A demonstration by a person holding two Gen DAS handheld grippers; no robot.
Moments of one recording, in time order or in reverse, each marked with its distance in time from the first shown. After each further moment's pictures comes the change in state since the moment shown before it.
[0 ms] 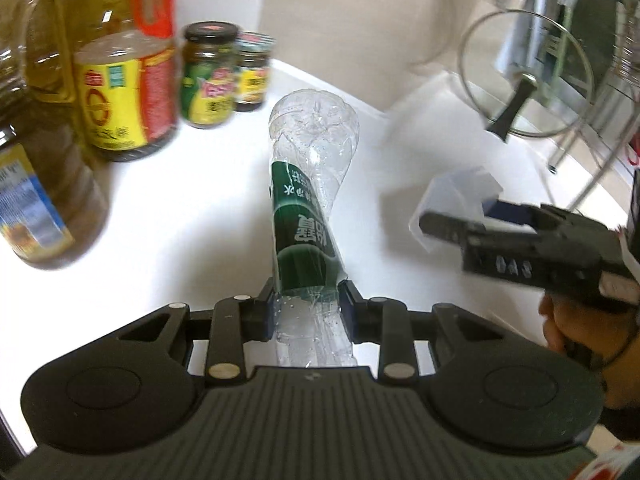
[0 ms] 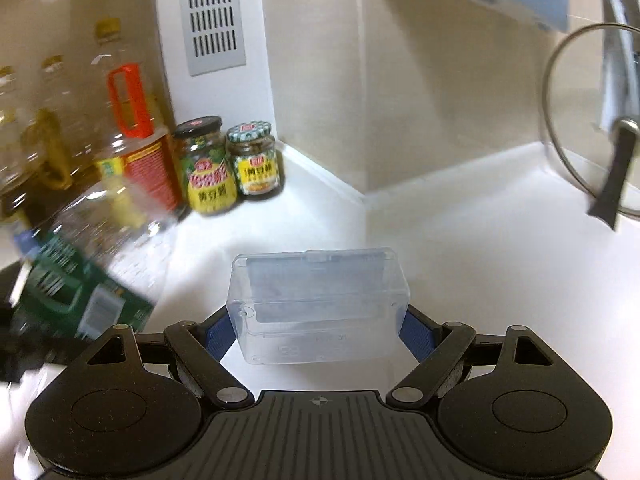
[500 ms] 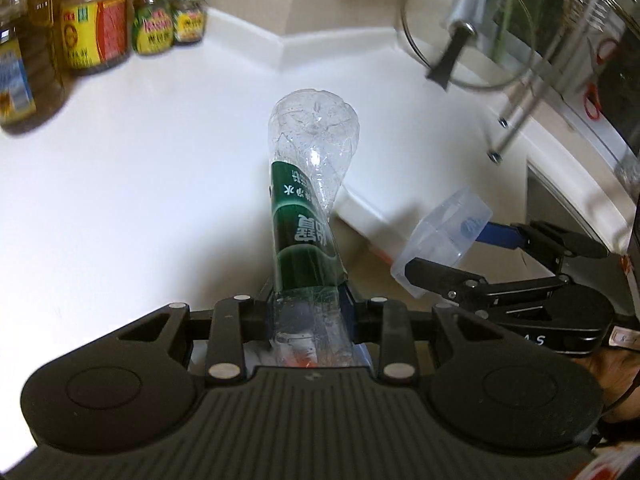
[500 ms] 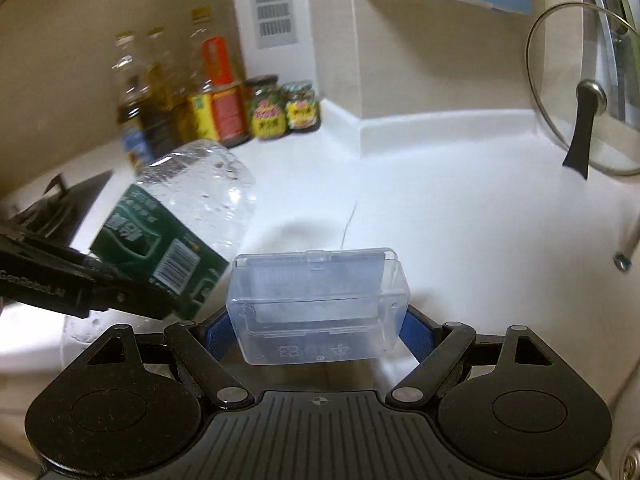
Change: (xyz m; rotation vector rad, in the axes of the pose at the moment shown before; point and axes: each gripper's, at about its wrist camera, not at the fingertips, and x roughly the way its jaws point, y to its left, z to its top) left arm -0.042 -0.144 -0.114 -0.060 0.057 -0.002; right arm -0.150 -0.053 -0.112 -0.109 0.070 0.182
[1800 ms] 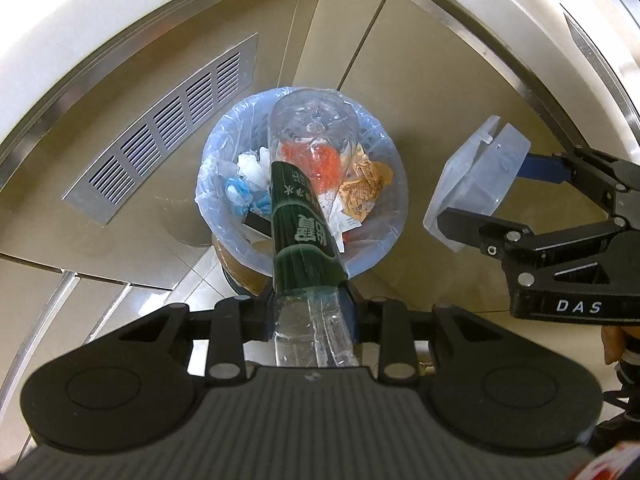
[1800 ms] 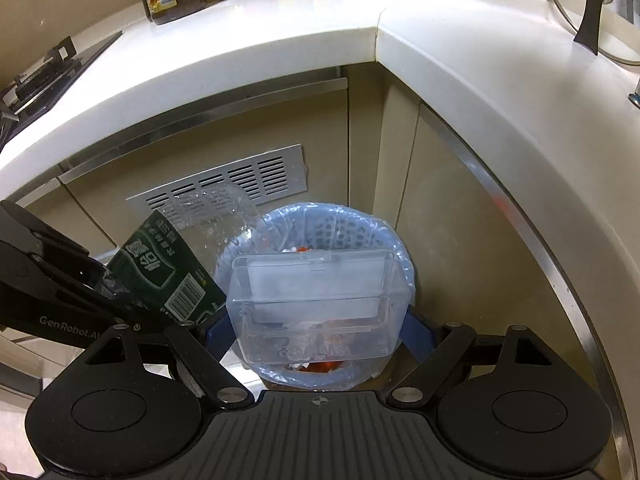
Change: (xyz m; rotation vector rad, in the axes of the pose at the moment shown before) left arm 0.064 0.014 -0.145 0.022 0.366 0.025; right arm 0.027 0.043 -0.129 0.011 0.280 -0.043
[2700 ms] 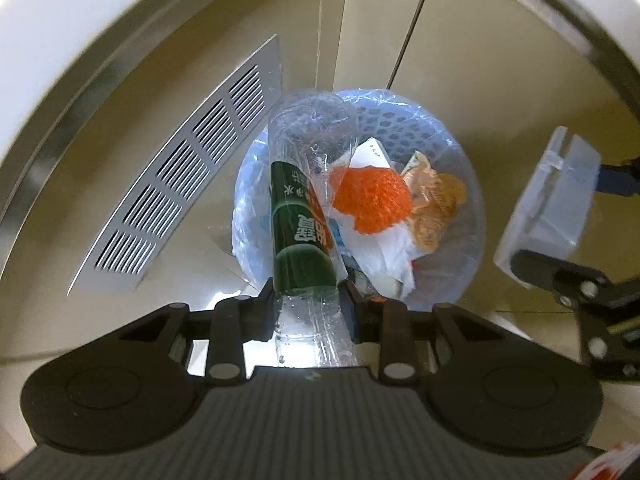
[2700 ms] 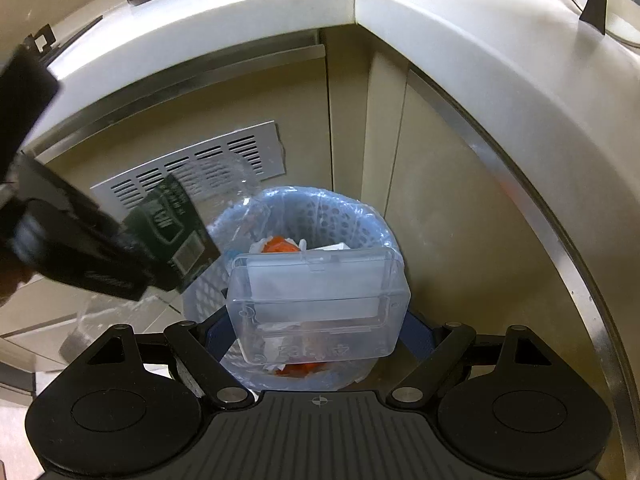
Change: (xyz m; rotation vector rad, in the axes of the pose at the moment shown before) left arm 0.068 -0.007 0.054 0.102 0.053 0.200; right arm 0.029 -0.020 -0.006 0.013 0.046 -0.009
